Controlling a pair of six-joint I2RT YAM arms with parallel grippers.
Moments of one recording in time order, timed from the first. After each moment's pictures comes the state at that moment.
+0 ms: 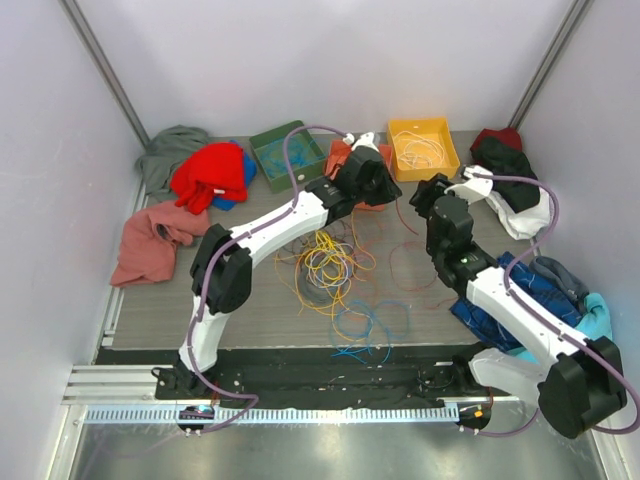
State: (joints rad) left arm -0.83 2.07 1.85 -0.24 -0.06 -0.82; right arm 0.44 1.09 0.74 0.24 0.65 0.47
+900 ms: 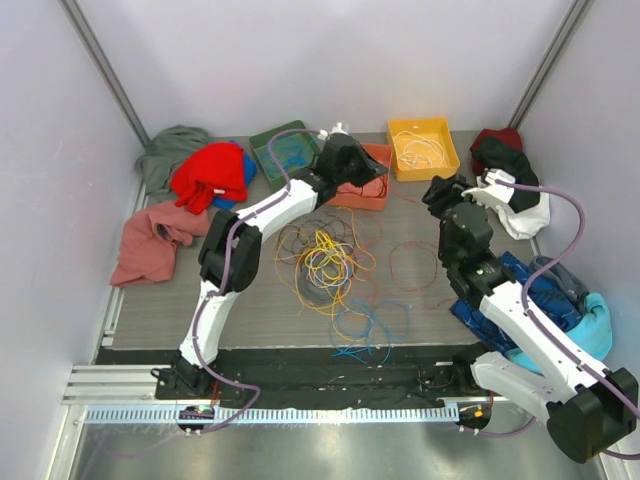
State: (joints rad) left arm -0.69 2.26 1.93 -0.02 0.10 -1.08; right arm 0.44 0.93 0.74 0.19 0.69 0.47
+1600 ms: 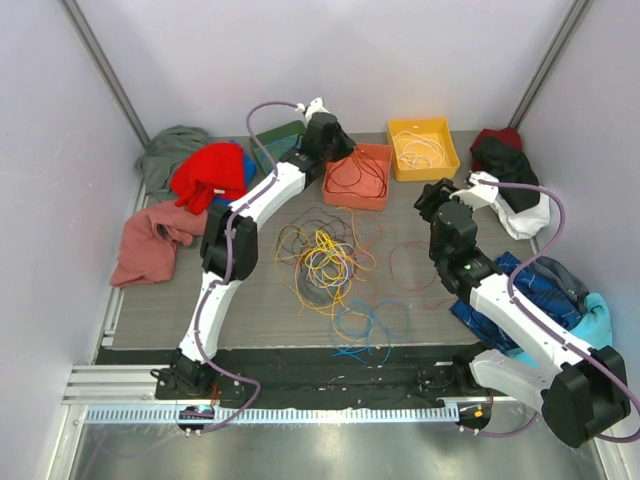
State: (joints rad) left arm -0.55 2.37 2.18 -0.14 -0.09 -0.81; right arm 0.44 1.02 0.70 0.23 0.69 0.48
